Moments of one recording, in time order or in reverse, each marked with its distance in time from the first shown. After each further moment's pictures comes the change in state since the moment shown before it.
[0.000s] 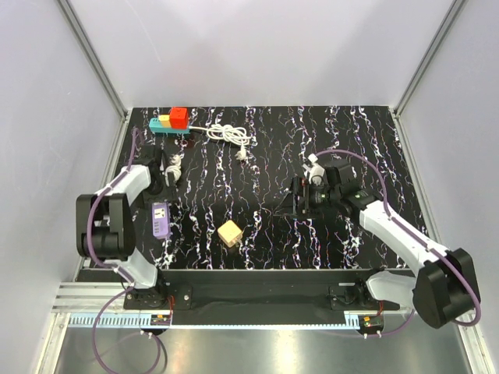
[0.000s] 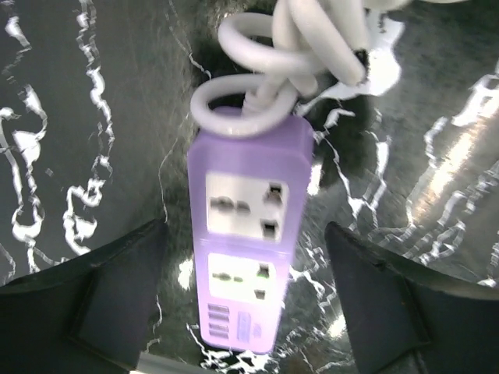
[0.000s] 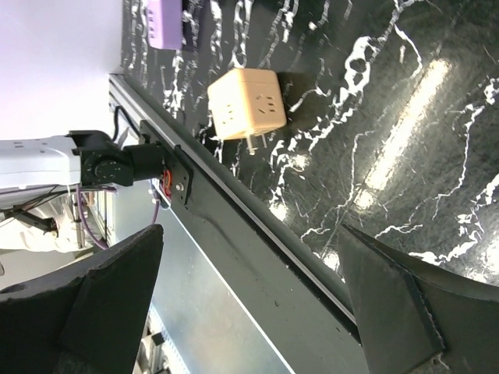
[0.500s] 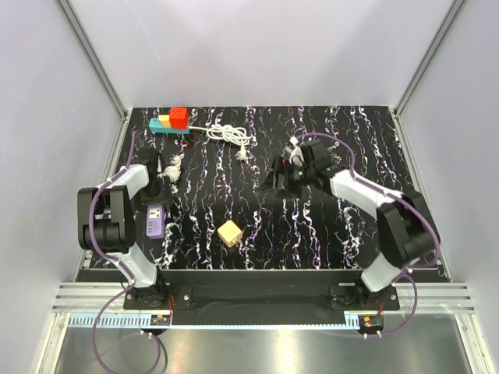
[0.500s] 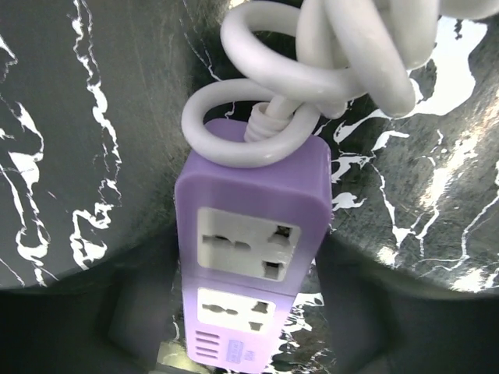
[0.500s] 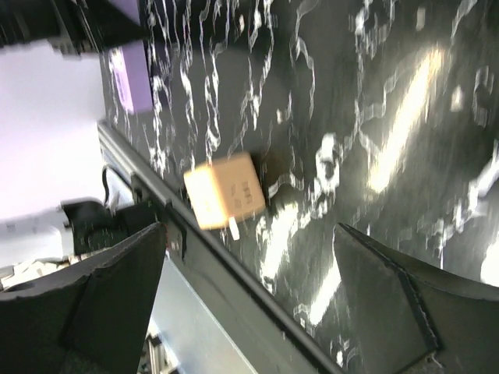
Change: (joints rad) left arm 0.056 0.090 0.000 0.029 0.011 0.073; right arm 0.021 0.418 0.214 0.152 0.057 0.065
